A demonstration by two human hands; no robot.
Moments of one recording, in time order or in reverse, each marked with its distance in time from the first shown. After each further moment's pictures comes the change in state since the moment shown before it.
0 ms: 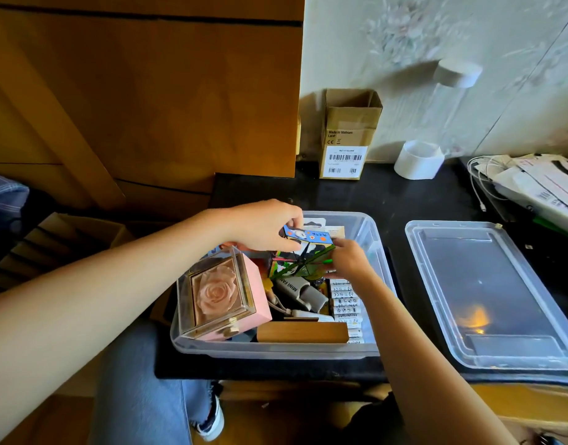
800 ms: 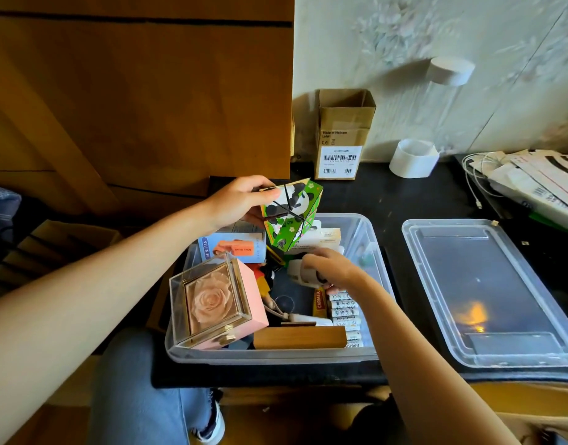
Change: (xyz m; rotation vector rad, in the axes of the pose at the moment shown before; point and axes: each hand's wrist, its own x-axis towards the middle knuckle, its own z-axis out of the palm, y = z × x) left_hand -0.007 -0.012 -0.015 -0.942 0.302 -0.201; right_hand 0.001 0.003 0.004 -0.320 -0.249 -0.014
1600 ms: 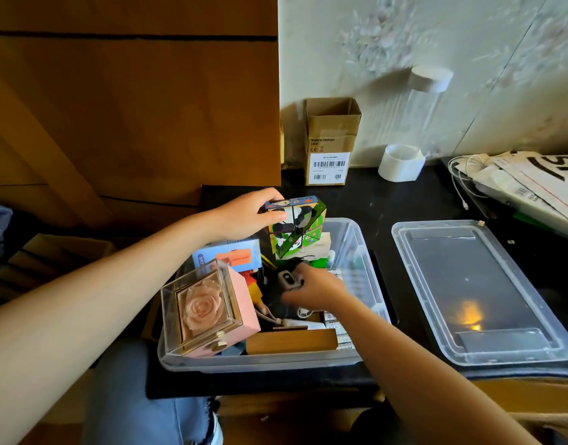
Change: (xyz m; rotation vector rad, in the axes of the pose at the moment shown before) left_hand 0.009 0.003 0.014 0.545 -0.099 0.139; right_hand 0.001 0.014 0.023 -0.546 0.126 -0.119
